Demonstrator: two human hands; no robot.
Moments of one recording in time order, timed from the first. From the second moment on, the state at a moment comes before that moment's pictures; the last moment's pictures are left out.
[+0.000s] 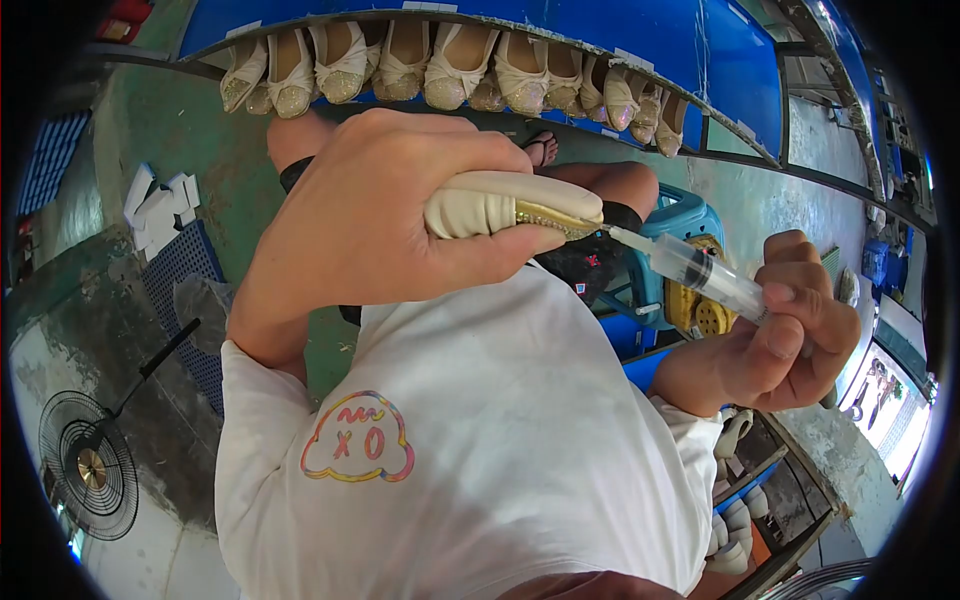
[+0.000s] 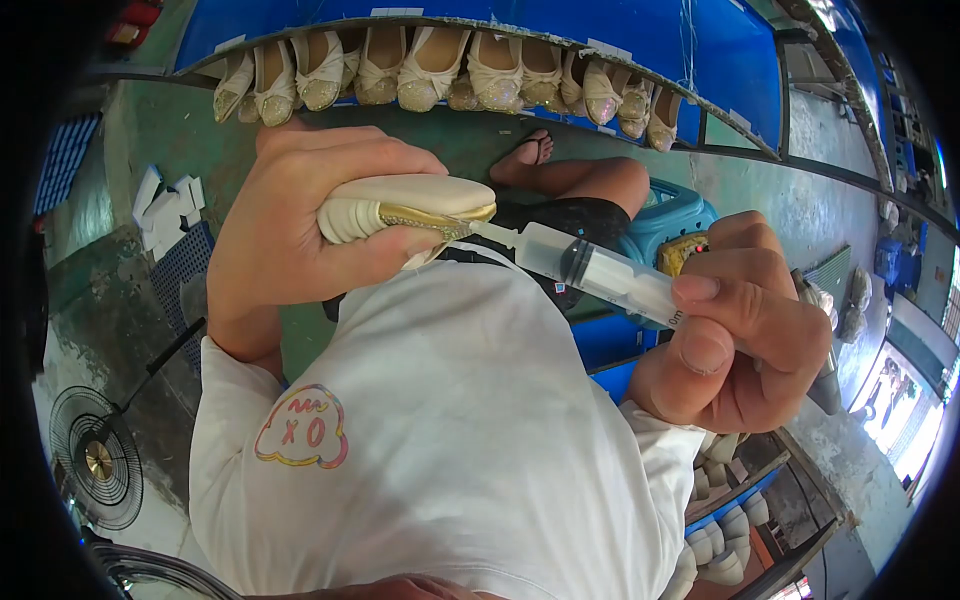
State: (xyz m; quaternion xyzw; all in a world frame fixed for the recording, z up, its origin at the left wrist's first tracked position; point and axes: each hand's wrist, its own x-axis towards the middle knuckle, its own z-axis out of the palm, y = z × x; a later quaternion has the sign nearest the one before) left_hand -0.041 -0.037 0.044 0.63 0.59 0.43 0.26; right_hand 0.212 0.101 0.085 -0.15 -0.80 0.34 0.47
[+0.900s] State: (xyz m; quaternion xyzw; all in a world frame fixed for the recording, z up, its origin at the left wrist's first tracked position) left_hand -0.046 -0.035 0.049 0.63 0.54 0.43 0.35; right_hand 0.220 0.106 0.081 -0.12 -0.78 0.38 0.48
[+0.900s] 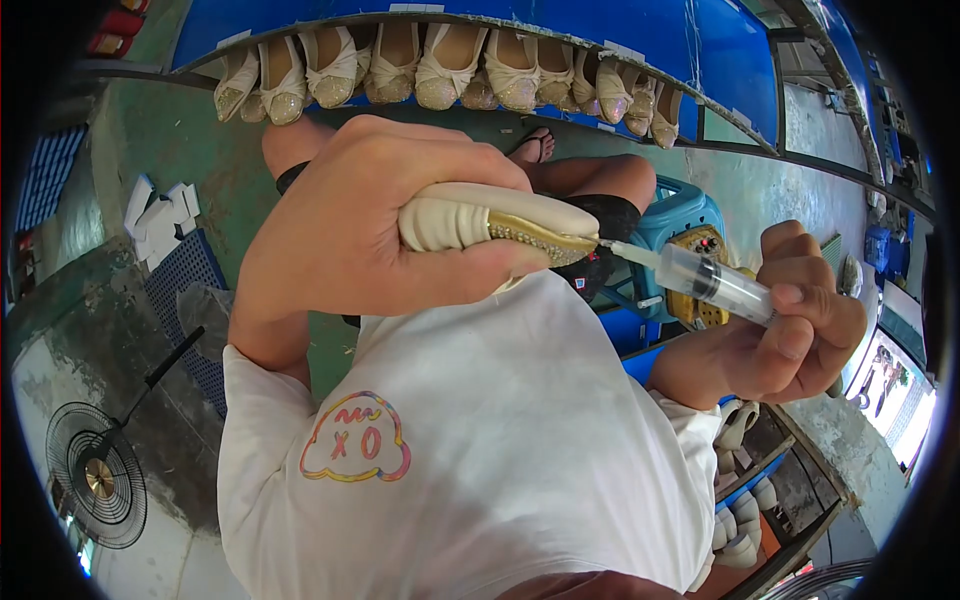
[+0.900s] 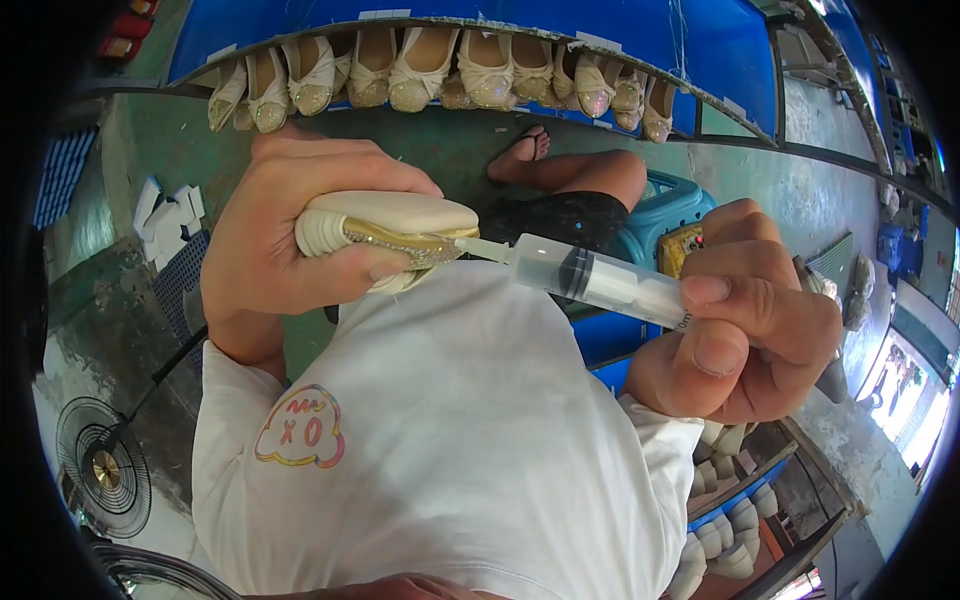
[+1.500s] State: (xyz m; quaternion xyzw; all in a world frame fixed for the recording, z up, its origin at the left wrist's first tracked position) left_hand -0.040 -0.030 0.042 0.60 0.50 0.49 0.39; right_hand 0.233 0.109 0.060 -0.11 -0.75 0.42 0.50
